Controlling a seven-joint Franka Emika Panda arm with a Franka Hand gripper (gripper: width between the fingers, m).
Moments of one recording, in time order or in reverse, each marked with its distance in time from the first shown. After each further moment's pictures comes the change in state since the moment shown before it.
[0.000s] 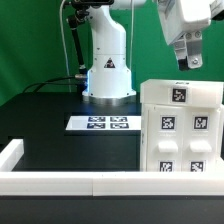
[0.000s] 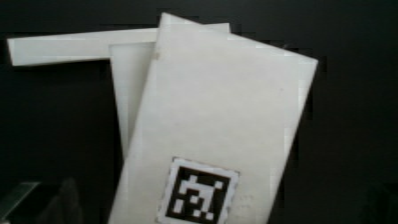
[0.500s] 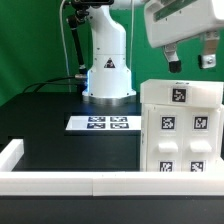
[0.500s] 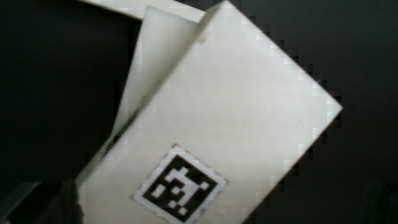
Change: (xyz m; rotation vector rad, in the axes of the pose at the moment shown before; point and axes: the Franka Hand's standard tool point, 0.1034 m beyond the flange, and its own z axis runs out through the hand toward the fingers) arm -0.006 -0.005 -0.001 -0.020 0.031 -0.506
